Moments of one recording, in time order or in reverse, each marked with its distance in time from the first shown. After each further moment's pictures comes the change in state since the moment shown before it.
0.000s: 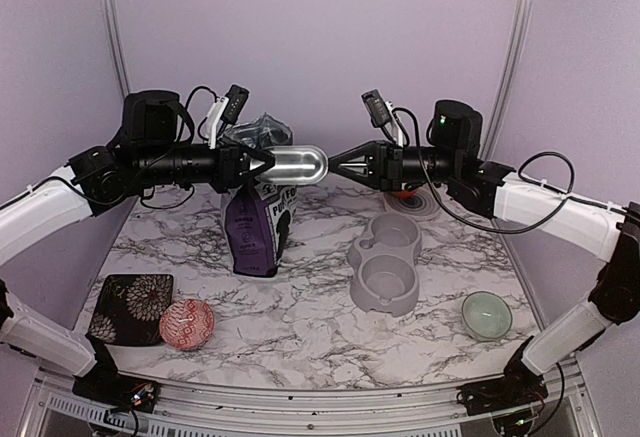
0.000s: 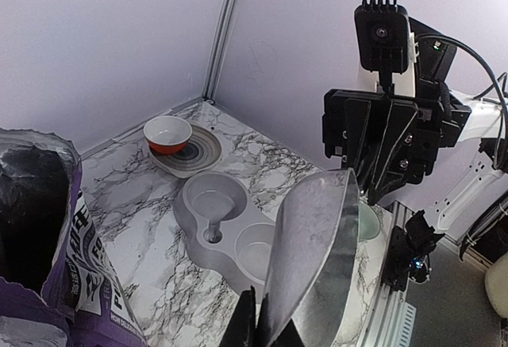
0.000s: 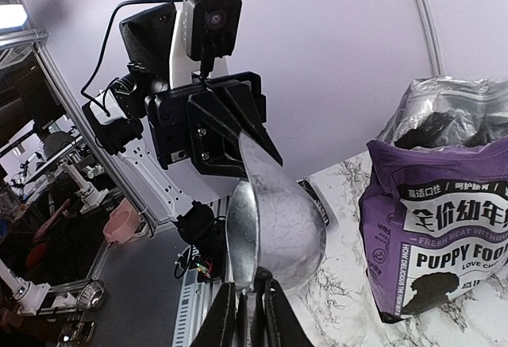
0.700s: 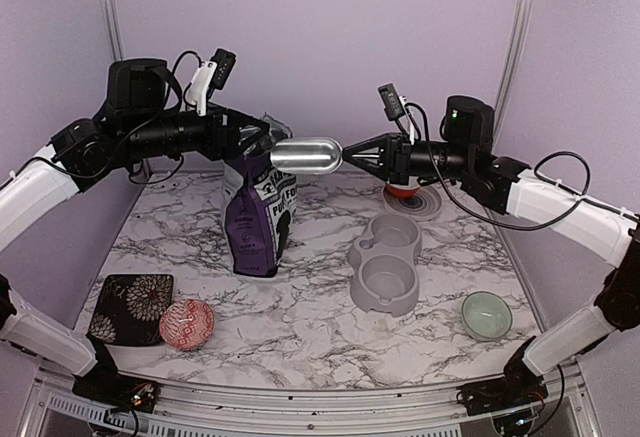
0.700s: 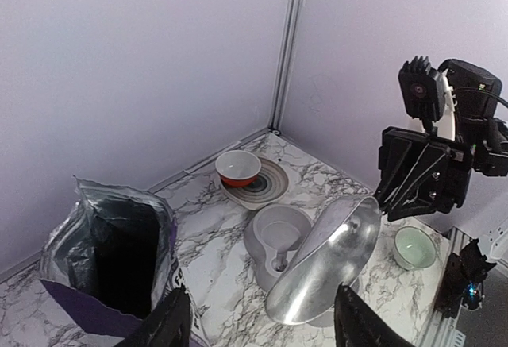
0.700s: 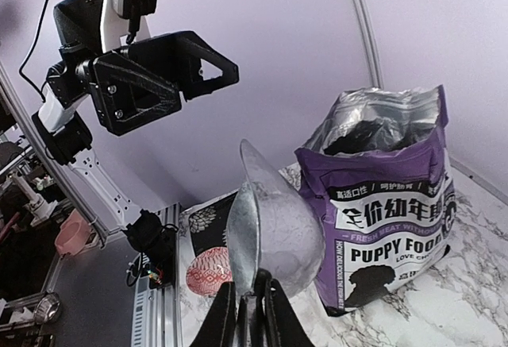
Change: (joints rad) left arm 0.000 0.027 0.193 -0.132 -0.204 0.088; right arm -0.050 -0.046 0.010 -0.119 0.121 -0.110
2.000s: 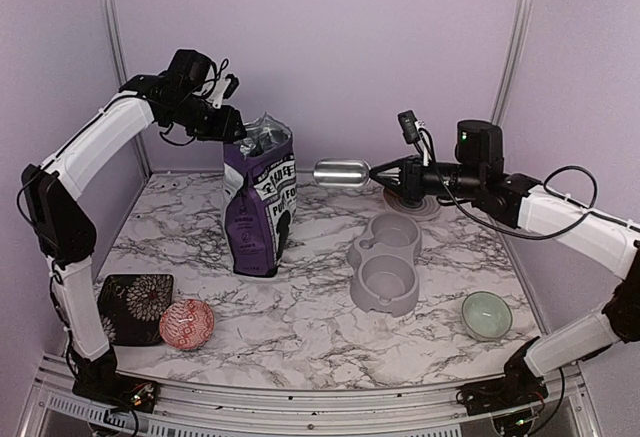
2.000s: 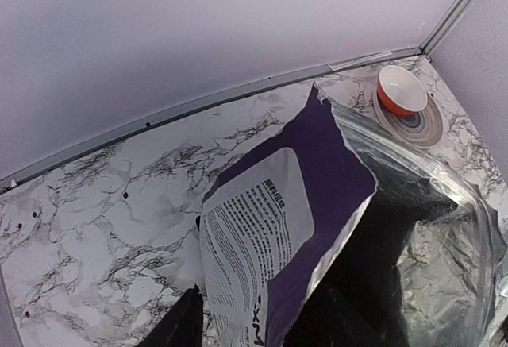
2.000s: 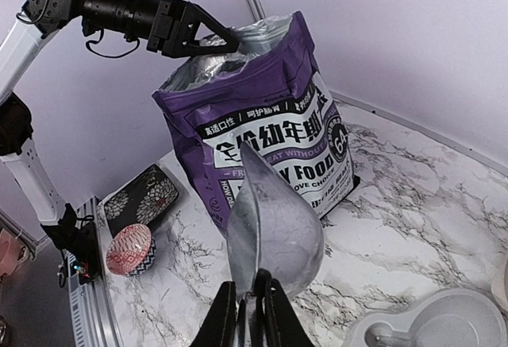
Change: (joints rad) left arm 0.342 0.602 0.640 -0.517 -0.018 0.027; right arm -0.096 -0.091 -0.156 -0.103 0.233 -0.078
